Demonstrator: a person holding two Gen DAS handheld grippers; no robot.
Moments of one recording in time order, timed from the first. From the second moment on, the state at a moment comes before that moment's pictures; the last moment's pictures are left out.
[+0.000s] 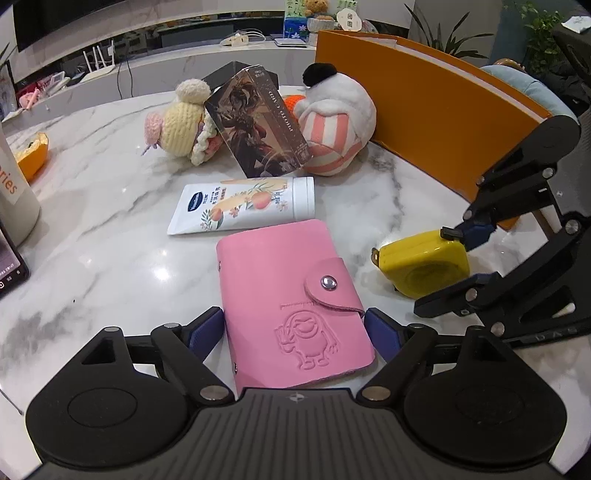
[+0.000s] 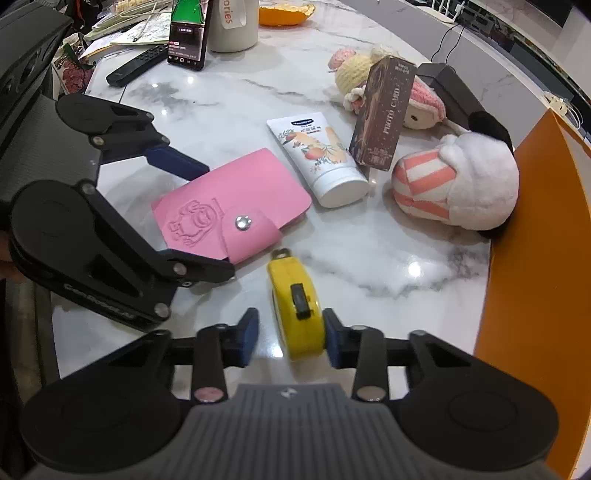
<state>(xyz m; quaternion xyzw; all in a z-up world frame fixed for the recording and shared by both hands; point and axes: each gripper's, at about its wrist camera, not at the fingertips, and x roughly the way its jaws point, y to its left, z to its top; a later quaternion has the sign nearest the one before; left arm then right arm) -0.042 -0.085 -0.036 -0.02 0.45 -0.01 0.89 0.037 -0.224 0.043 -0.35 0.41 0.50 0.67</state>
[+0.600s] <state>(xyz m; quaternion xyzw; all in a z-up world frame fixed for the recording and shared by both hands) -0.030 -0.095 -0.042 -0.01 0.43 0.03 0.90 0.046 -0.227 0.040 -0.32 0.45 0.47 0.69</state>
